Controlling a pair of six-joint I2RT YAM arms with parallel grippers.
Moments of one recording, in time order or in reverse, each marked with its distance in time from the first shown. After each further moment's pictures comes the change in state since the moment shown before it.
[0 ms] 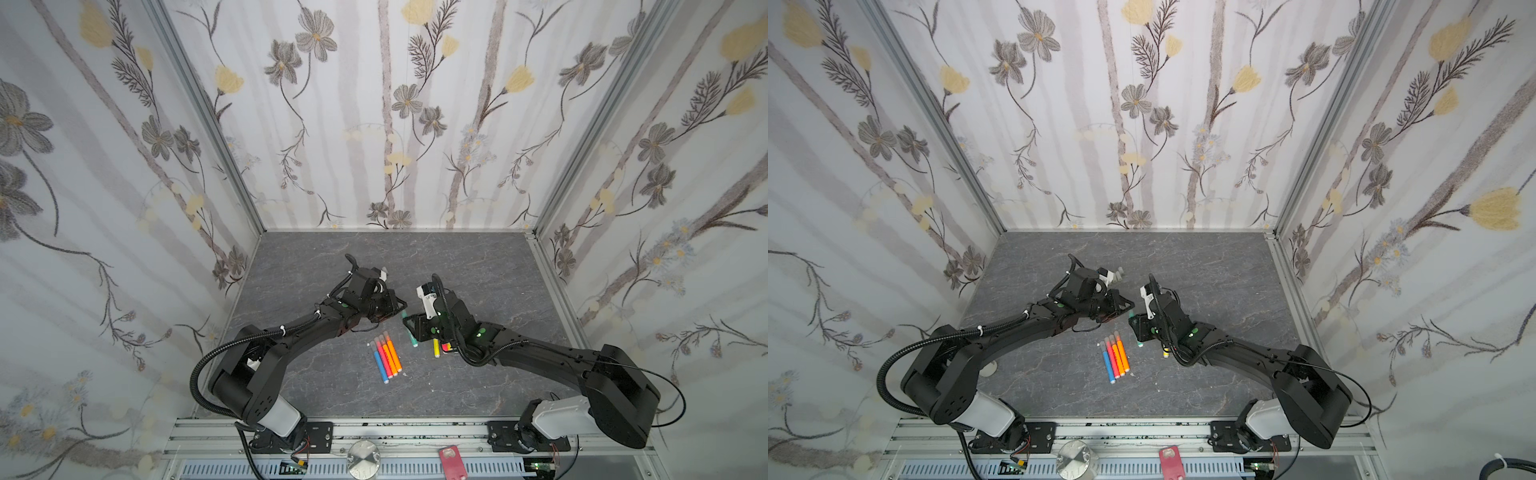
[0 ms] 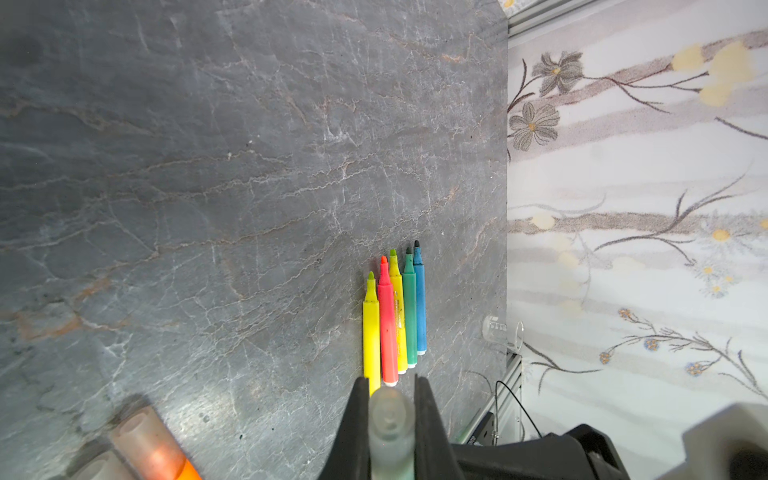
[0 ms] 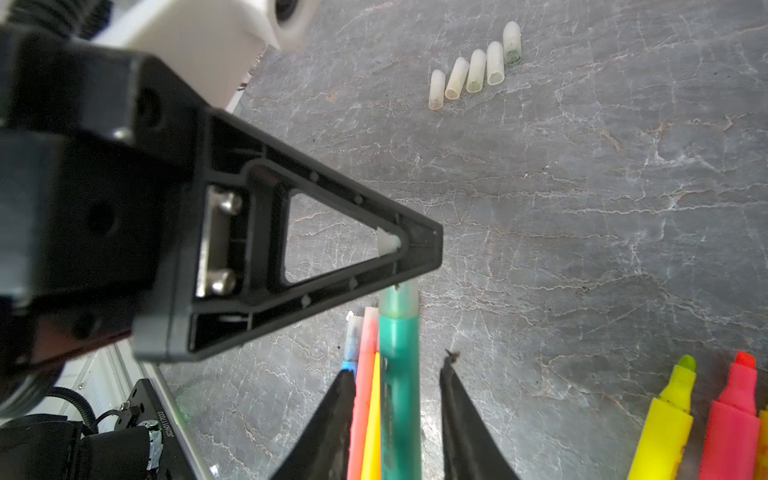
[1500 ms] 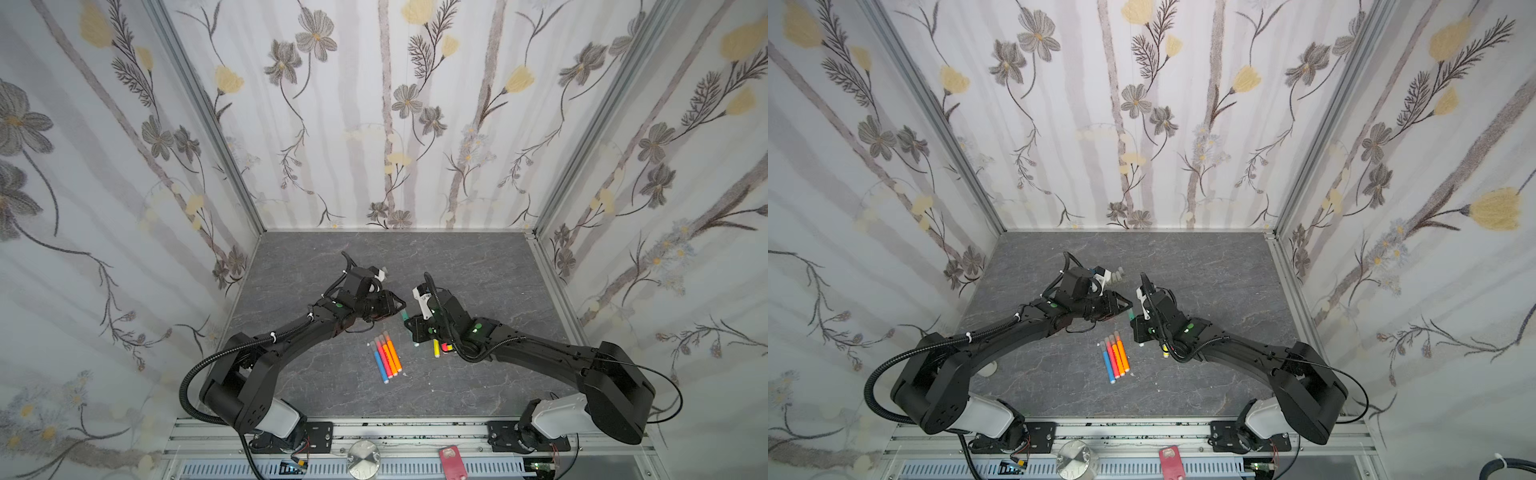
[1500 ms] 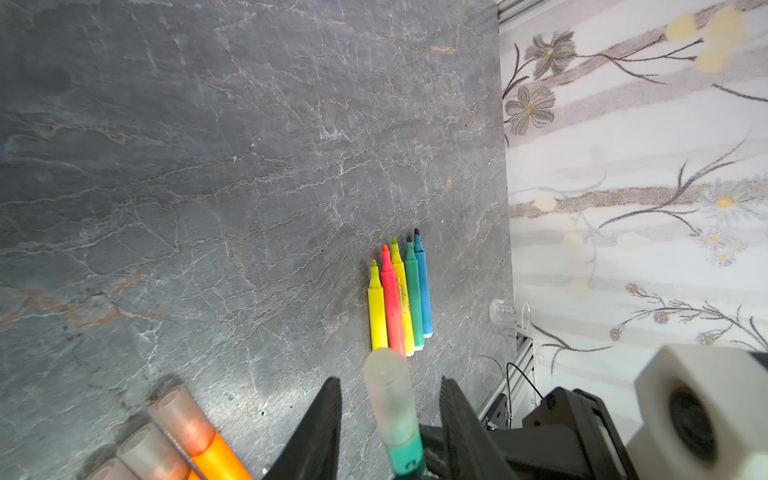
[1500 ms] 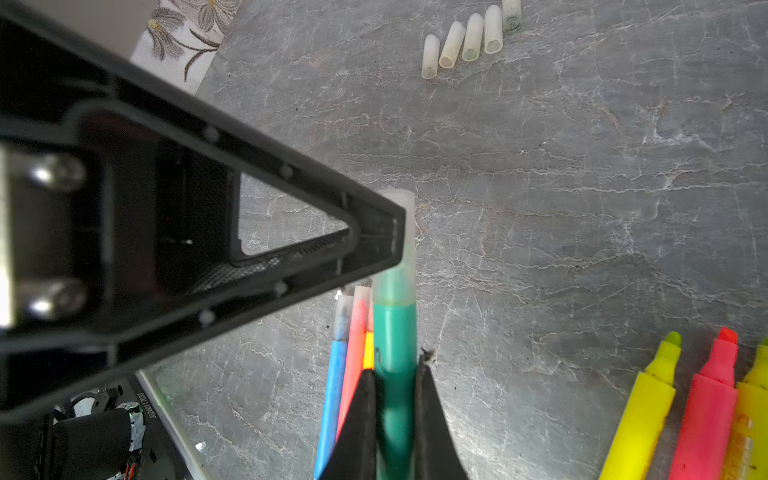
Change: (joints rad) left arm 0.010 -0.053 0.000 -0.082 0.024 0.124; right arm 0.017 0.036 0.108 -0.177 0.019 -0.026
